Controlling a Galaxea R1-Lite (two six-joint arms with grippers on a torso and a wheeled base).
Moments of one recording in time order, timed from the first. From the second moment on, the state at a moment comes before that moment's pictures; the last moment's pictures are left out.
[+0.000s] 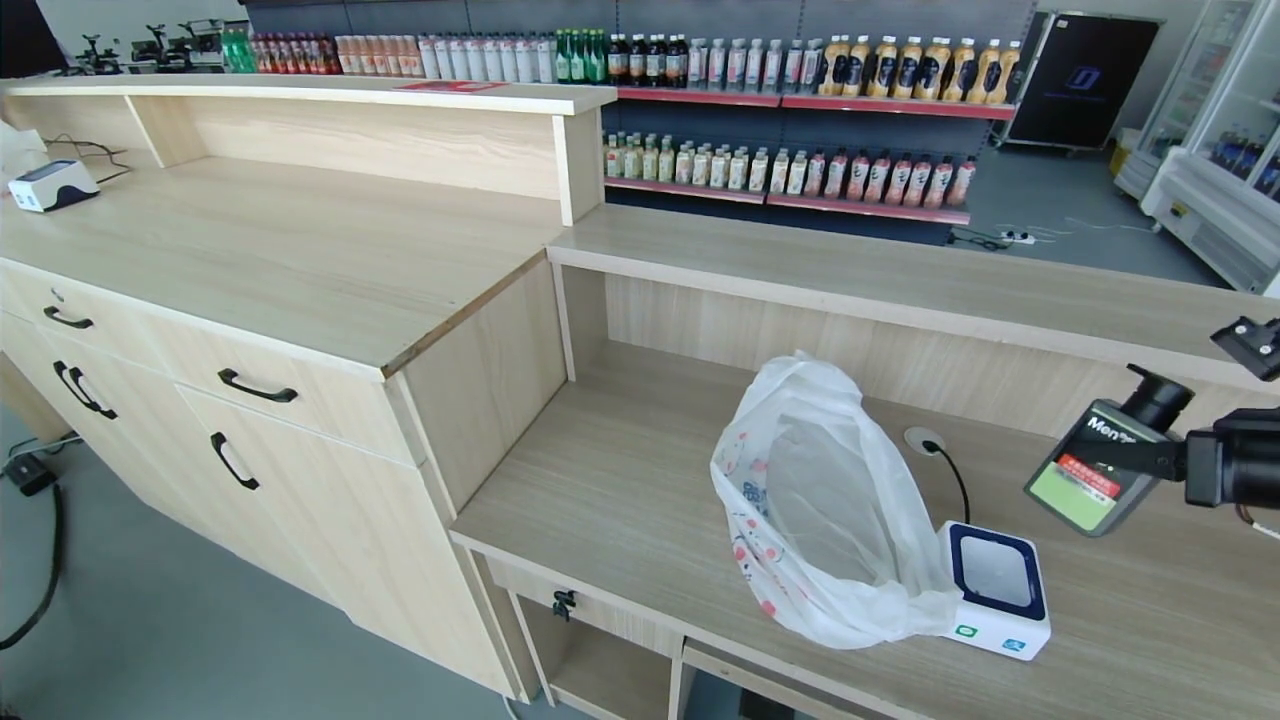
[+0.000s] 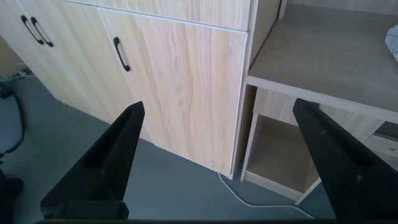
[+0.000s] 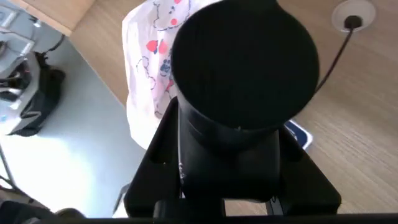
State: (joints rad) left arm 0.00 0.00 0.00 0.04 0.08 0.06; right arm -0.39 1.56 -0.82 -0.08 0.80 -0.29
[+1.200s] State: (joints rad) left arm 0.00 0.00 0.00 0.04 0.08 0.06; right arm -0.11 1.58 -0.67 -0.51 0.19 -0.38
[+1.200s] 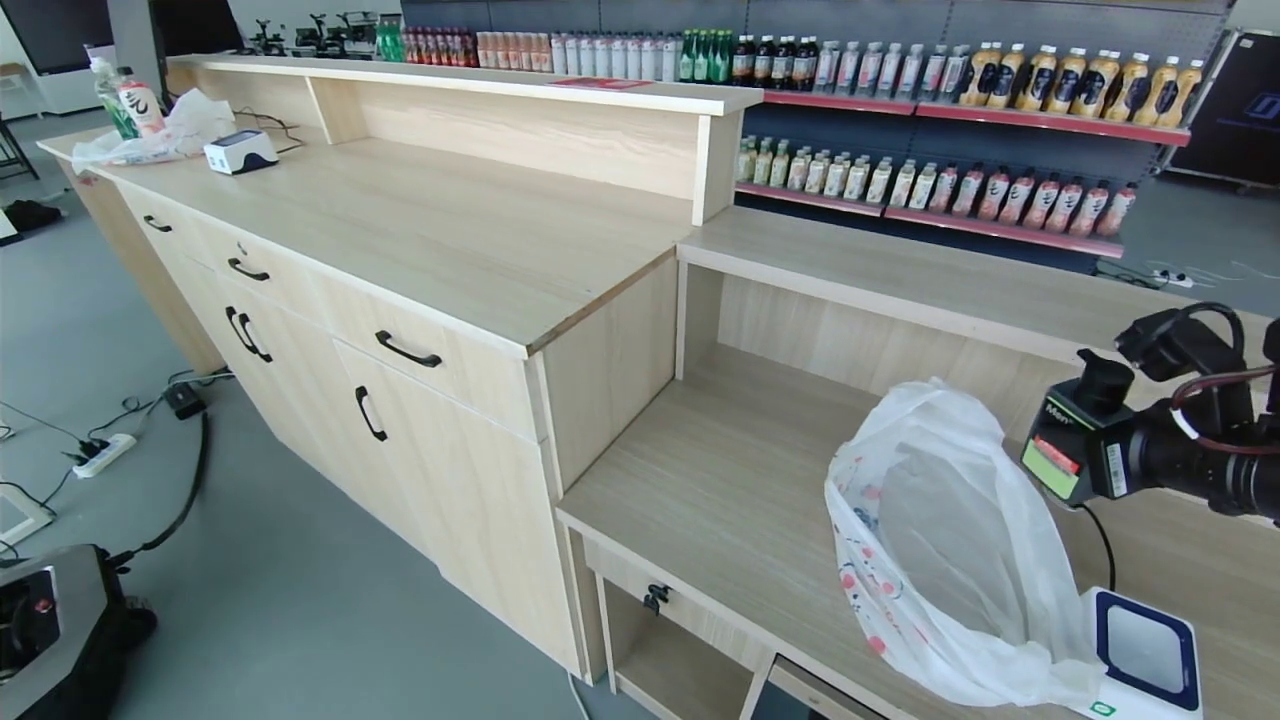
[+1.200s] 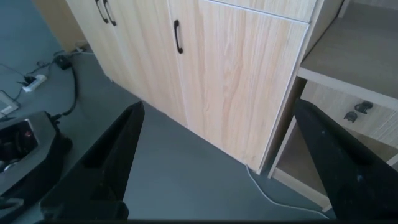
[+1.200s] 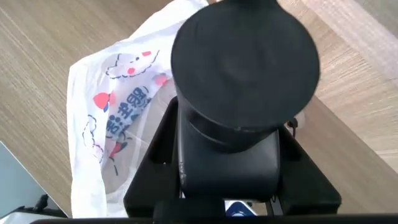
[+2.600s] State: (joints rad) left arm 0.00 0.00 0.00 0.03 0.08 0.07; right arm -0.01 2.22 -0.82 -0.95 0.24 -0.33
